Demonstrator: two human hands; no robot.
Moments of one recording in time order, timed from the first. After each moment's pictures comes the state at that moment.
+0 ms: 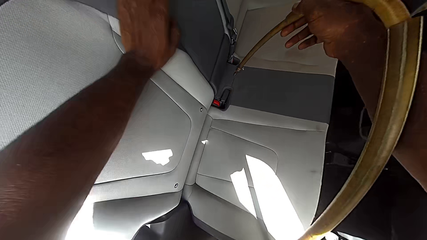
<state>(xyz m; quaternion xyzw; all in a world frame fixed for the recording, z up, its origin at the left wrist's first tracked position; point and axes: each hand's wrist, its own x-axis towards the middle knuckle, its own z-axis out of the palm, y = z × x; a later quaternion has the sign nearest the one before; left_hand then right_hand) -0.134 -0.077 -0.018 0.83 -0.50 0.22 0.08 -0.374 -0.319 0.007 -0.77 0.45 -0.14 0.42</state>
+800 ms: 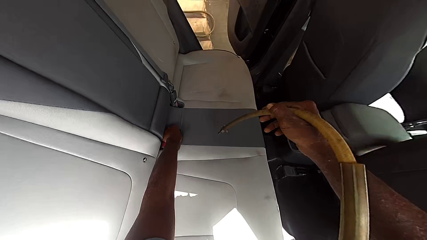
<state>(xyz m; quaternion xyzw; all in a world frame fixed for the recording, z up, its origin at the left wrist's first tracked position) -0.239 -0.280 -0.255 0.91 -0.31 -0.26 0.03 -0.552 -0.317 -0.028 -0.74 0.45 -0.31 0.38</state>
